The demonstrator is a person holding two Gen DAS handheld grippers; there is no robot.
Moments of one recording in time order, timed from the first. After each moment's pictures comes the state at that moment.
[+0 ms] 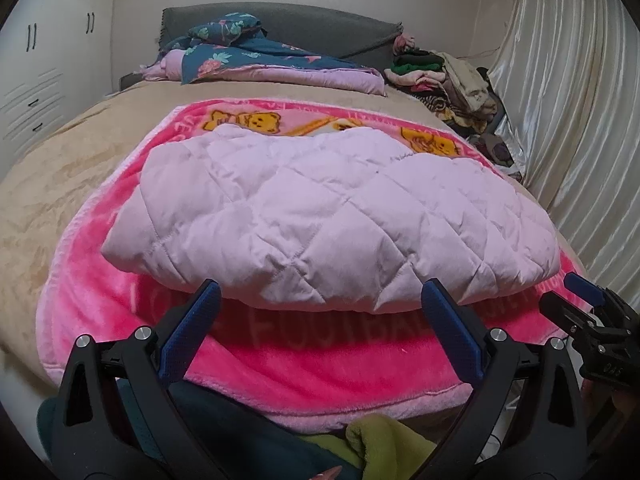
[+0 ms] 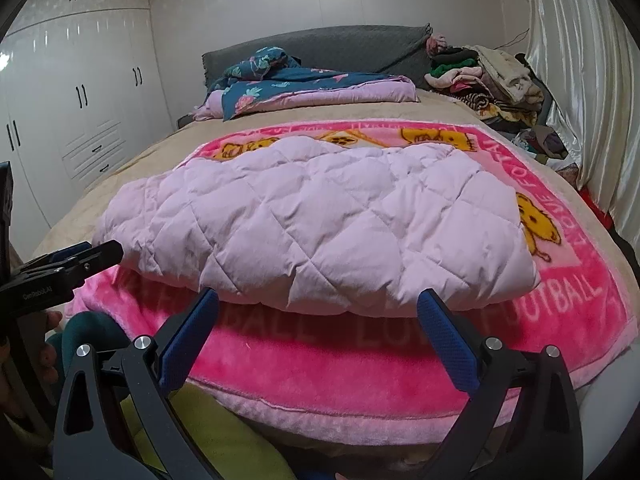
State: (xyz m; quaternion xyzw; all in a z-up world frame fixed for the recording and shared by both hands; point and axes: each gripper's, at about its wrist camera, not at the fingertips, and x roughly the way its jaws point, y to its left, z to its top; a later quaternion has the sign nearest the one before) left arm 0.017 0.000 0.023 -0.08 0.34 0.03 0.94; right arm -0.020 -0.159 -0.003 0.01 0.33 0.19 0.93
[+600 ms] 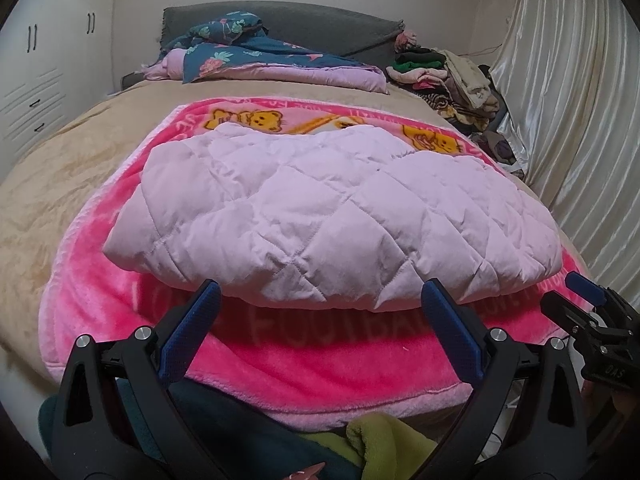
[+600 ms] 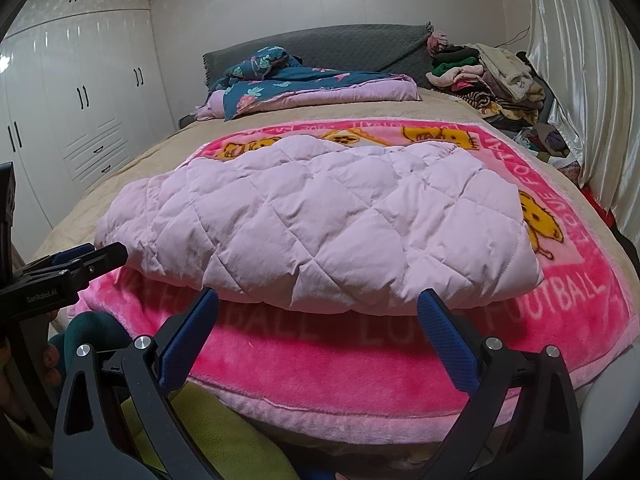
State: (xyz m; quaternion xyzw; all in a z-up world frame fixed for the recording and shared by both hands) left arm 0.016 0.000 0.022 -0.09 0.34 0.04 0.94; right arm -0.020 -0.158 -0.004 0.01 0.33 0.19 0.93
